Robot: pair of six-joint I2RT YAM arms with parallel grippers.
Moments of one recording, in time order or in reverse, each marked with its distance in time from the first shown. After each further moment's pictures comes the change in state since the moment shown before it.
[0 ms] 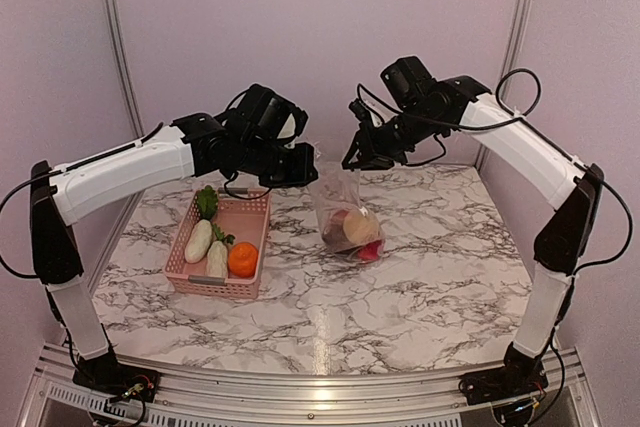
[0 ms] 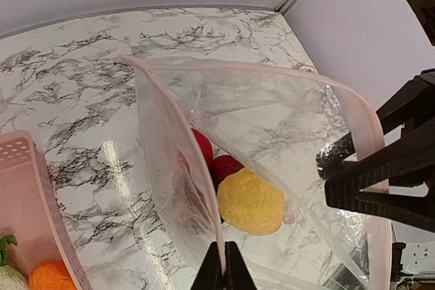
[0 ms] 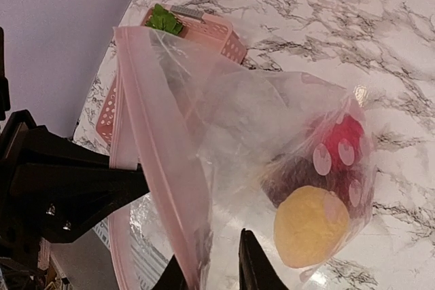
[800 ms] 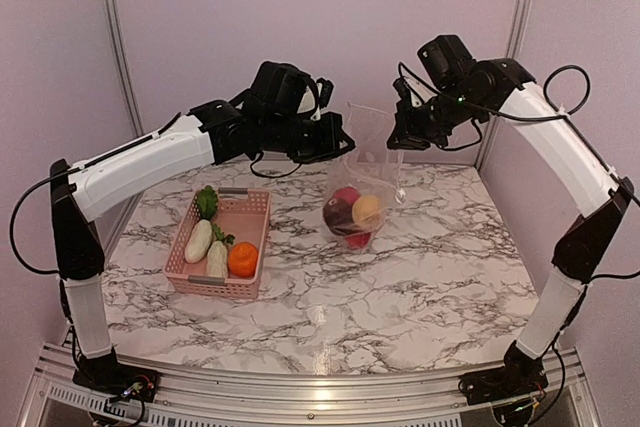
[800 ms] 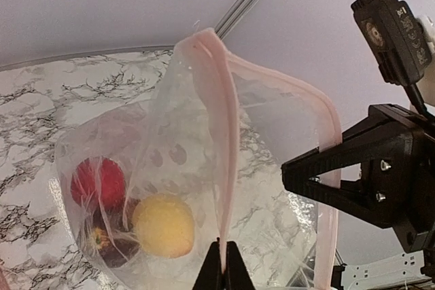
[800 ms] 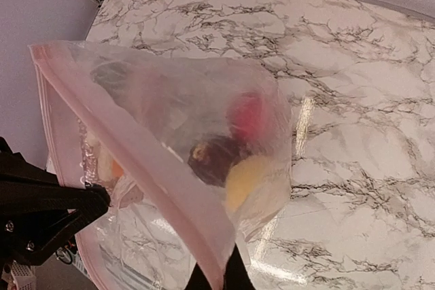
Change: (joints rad) left arm -0.028 0.116 0.226 0.133 0.114 -0.058; right arm -0.059 -0.126 0.058 -0.149 0.238 0.049
